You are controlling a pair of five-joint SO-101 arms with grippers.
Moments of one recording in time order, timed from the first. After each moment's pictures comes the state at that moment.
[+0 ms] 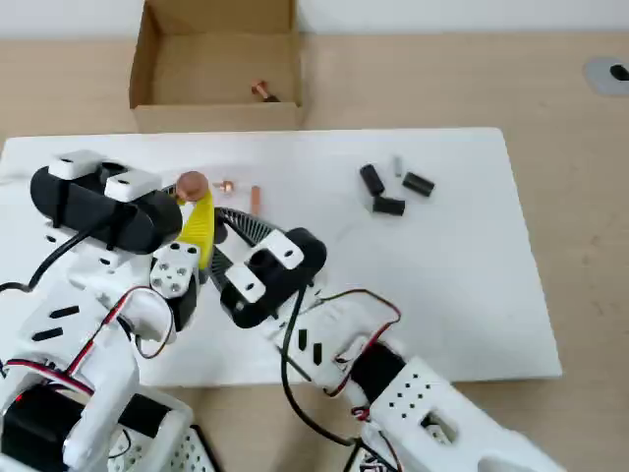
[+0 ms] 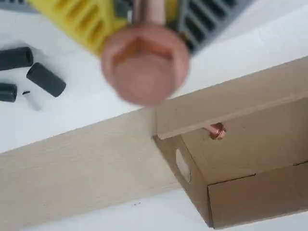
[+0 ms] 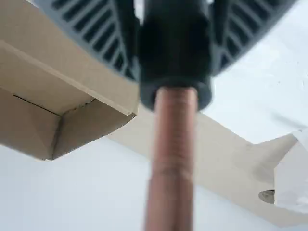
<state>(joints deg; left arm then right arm) 17.7 -75.3 33.8 62.0 -12.0 -50.5 -62.5 81.1 -9.7 -2.0</state>
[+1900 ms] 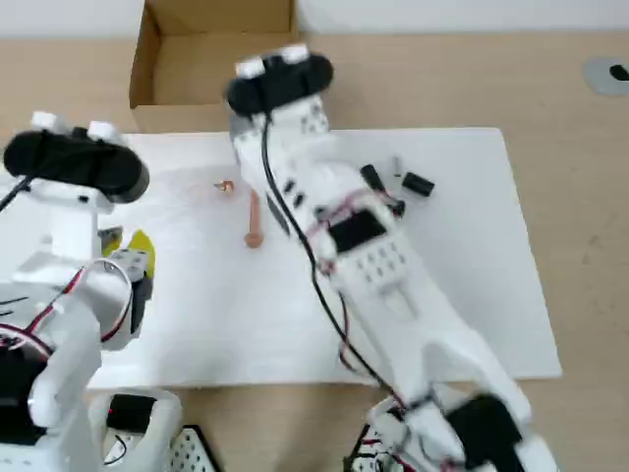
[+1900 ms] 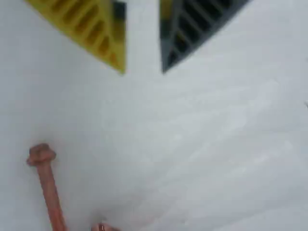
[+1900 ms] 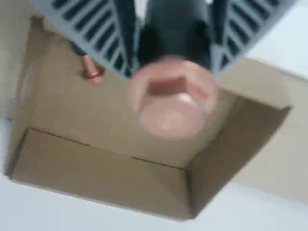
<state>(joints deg) 0.6 -57.8 10.6 98.6 -18.2 -32.1 -16.3 28.8 9.5 -10.0</state>
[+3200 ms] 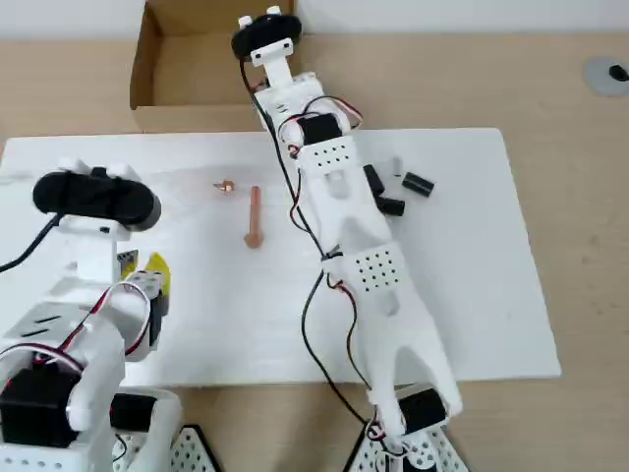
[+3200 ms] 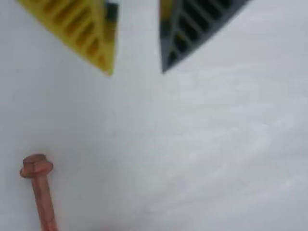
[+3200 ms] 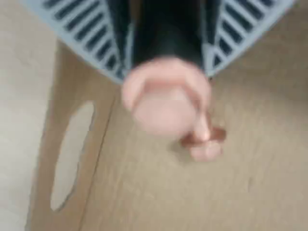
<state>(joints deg) 0.6 -71.5 33.6 89.4 -13.0 -22.7 77.2 -84.5 51.4 -1.8</state>
